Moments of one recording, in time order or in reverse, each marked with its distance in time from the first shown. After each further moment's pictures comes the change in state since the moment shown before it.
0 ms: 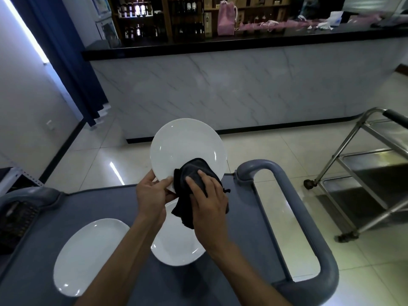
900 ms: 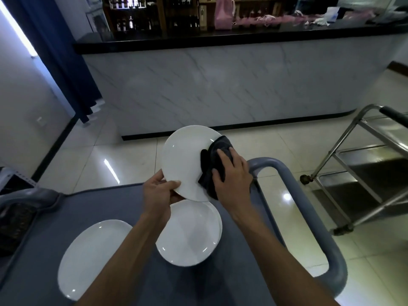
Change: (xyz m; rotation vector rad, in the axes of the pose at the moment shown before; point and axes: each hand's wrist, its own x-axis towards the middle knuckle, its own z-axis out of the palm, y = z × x) left_hand 0.018 0.001 -0.015 -0.004 -0.058 -0.122; right_hand 0.071 0.022 -0.019 -0.116 -0.171 0.299
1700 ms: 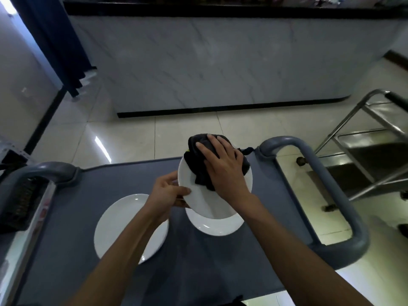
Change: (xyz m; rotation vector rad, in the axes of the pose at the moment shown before) left_hand 0.001 -0.006 -0.128 0.273 -0.306 -0.168; right_hand -0.041 -0.068 0.081 -0.229 -0.009 -0.401
